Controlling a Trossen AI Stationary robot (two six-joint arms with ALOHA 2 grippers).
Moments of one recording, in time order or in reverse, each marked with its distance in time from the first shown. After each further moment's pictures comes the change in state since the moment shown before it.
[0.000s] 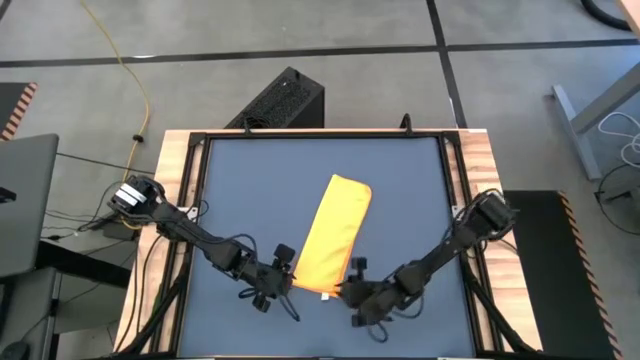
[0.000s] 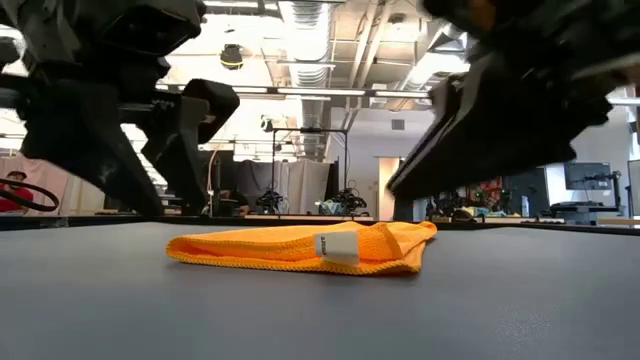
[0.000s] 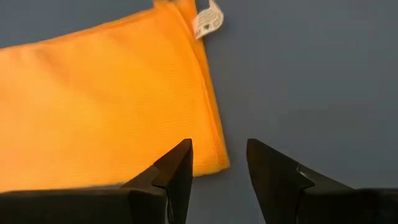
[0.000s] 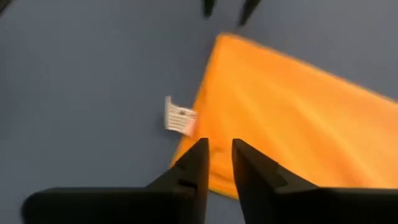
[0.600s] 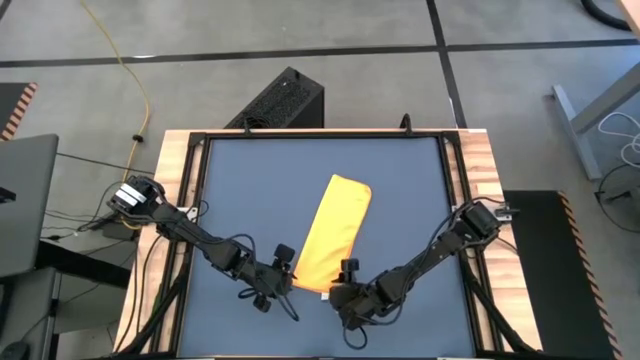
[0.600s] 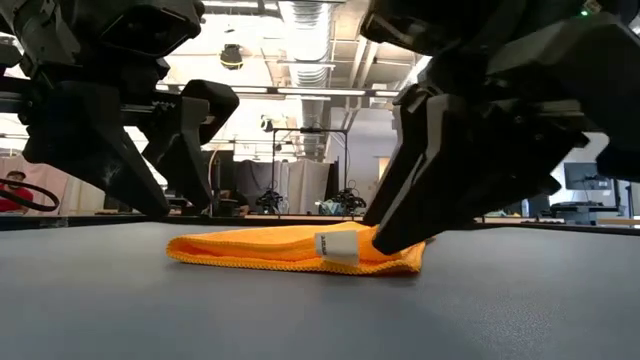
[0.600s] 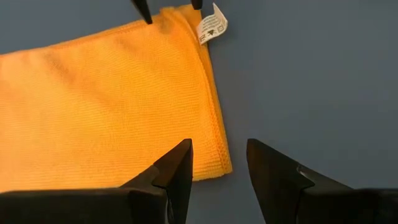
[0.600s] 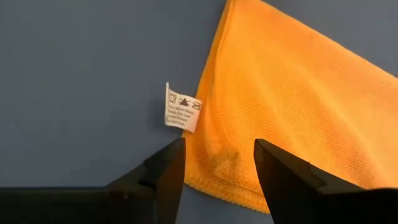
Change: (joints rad) left arm -0.005 0.000 -0.023 0.055 -0.018 -0.002; right arm -0.044 0.133 0.256 -0.348 -0.055 0.027
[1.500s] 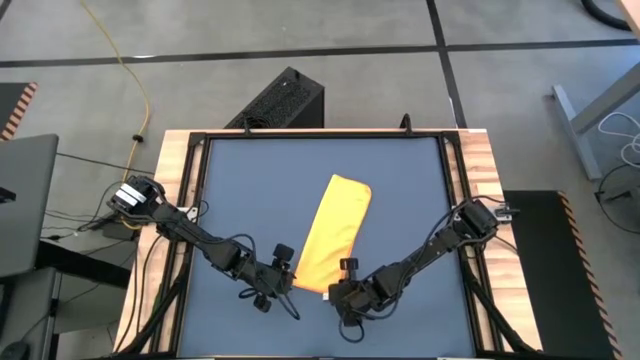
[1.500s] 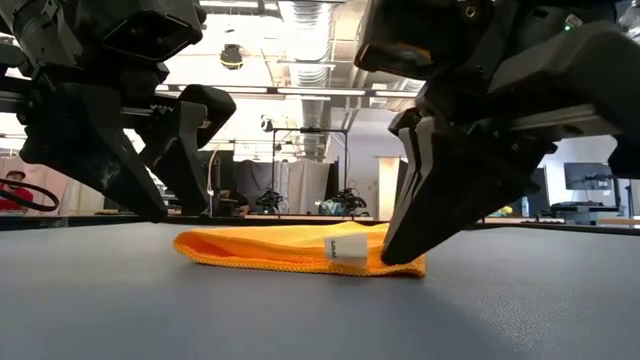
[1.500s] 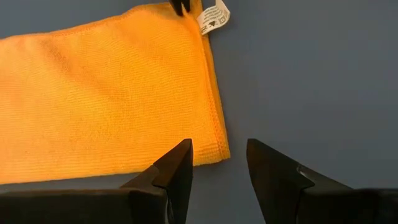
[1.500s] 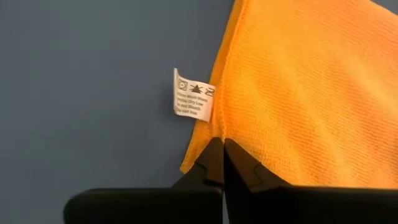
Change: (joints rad) left arm 0.000 0.000 0.000 -0.014 0.001 -0.046; right arm -0.029 0.000 -0.001 -0.034 -0.151 0.020
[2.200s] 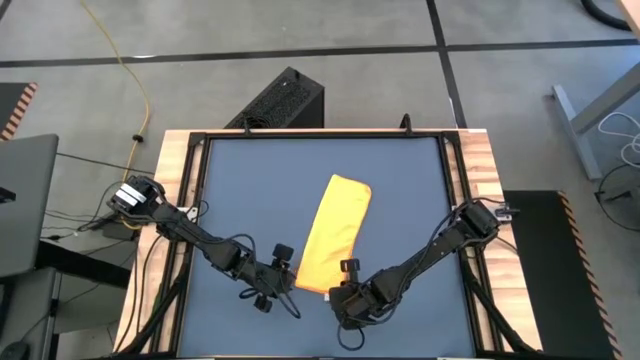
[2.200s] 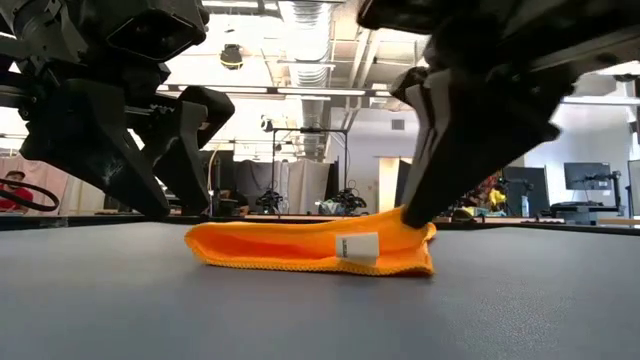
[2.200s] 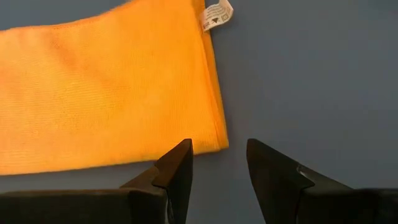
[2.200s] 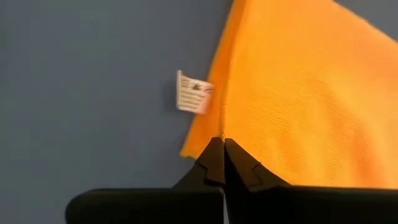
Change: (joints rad) left arm 0.000 0.000 0.000 0.006 0.000 -0.043; right arm 0.017 0.000 0.139 -0.249 -0.007 -0.003
